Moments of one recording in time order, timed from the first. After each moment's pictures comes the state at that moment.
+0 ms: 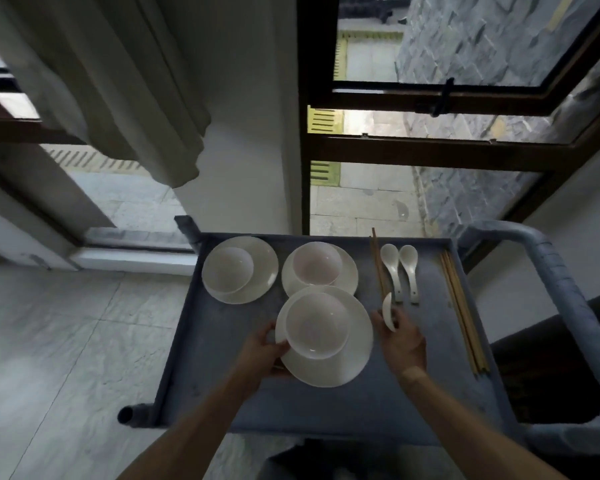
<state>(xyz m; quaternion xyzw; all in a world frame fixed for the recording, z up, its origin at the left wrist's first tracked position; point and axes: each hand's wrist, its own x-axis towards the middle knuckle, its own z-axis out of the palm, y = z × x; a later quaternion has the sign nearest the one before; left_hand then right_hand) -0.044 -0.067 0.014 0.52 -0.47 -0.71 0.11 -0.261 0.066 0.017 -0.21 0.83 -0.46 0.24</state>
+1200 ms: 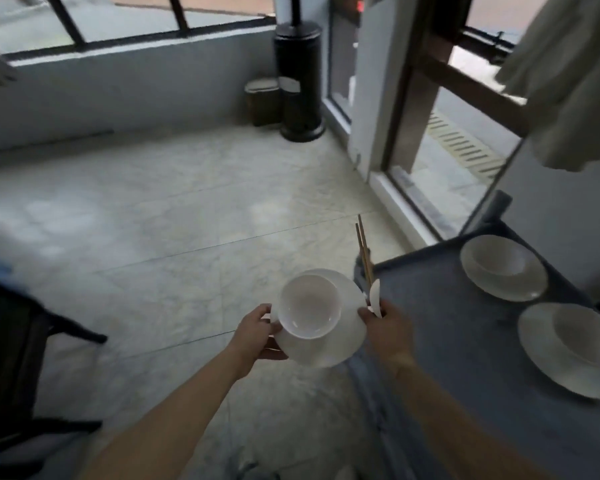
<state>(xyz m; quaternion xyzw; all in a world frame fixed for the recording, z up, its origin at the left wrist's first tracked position) 0.191 0.211 0.053 0.72 -0.12 -0.51 0.46 -0.008 0.072 0.045 -0.60 0.57 -0.25 0.51</state>
